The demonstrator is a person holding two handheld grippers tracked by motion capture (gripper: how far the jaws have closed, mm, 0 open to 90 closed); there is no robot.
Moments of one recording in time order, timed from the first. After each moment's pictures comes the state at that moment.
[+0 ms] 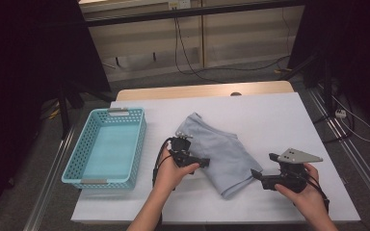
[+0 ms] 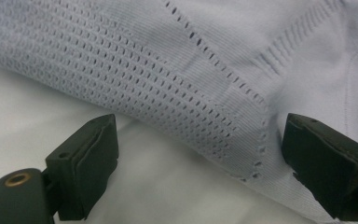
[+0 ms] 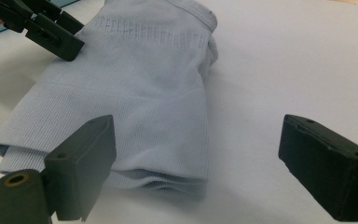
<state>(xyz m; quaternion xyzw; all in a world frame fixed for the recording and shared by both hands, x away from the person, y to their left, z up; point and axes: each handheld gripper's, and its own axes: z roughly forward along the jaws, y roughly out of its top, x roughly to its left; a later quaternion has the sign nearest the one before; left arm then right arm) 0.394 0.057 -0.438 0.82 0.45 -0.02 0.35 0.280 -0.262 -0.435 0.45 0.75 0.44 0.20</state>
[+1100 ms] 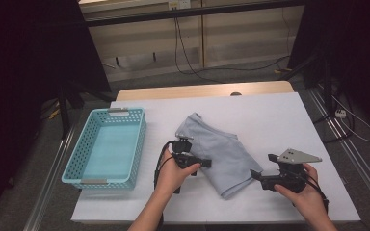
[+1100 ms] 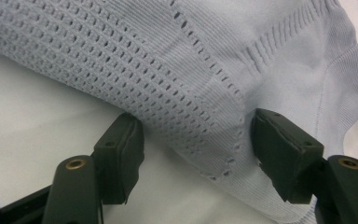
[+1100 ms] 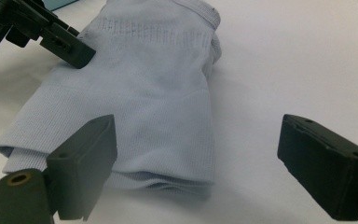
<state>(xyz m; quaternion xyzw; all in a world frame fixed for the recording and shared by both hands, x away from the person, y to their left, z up) 0.391 0.053 -0.444 0.80 0.47 -0.07 0.36 0.281 -0.260 -0.437 0.45 0.75 0.44 0.20</state>
